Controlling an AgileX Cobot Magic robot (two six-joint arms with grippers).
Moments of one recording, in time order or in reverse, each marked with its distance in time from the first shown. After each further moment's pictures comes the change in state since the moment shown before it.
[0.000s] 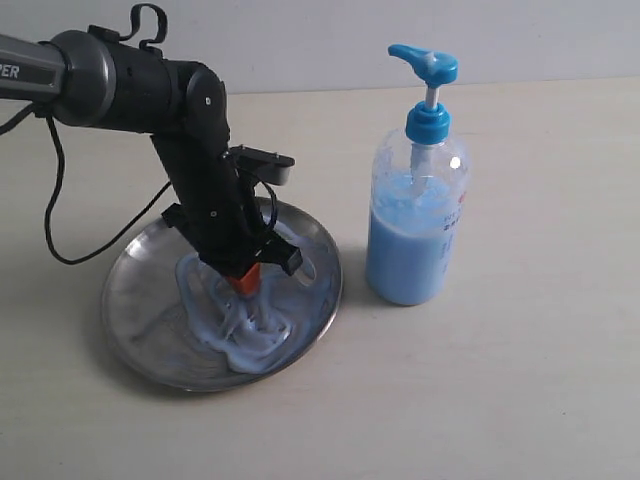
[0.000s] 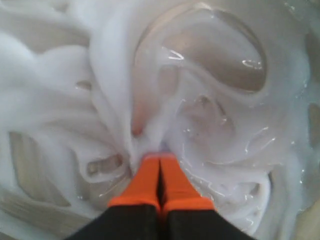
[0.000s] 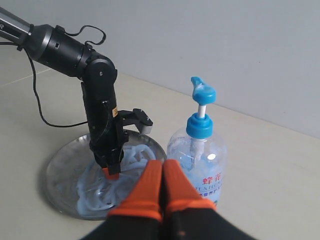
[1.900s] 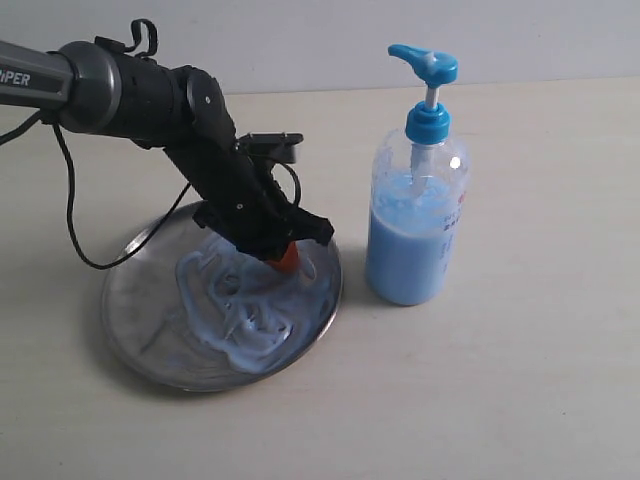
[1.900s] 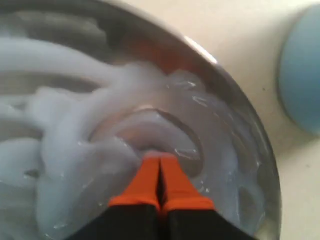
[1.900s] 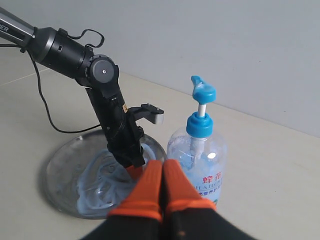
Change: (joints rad) left arm 0.011 0.020 0.000 -0.245 -0.176 0.083; right arm 0.000 0.000 0.000 0.000 0.004 0.000
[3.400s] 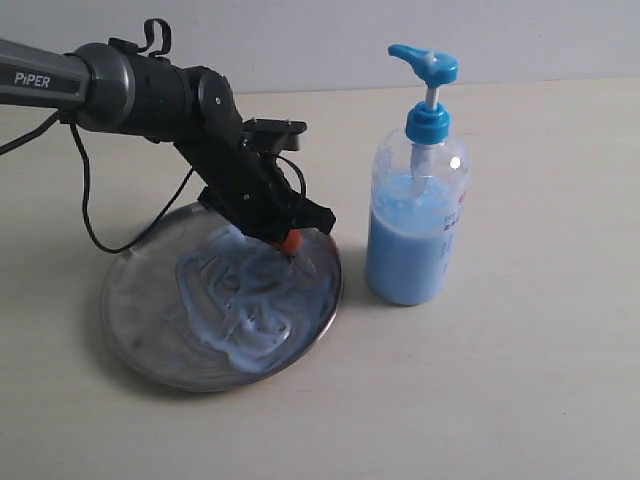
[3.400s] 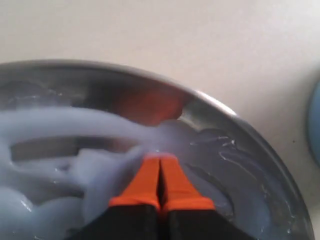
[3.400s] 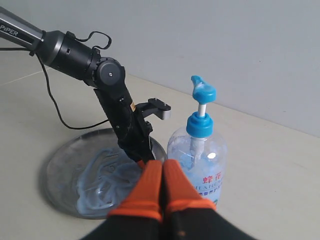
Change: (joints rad) left arm 0.000 0.046 -0.062 0.086 -0.077 -0.041; right arm 0.000 0.000 0.000 0.000 0.000 0.000
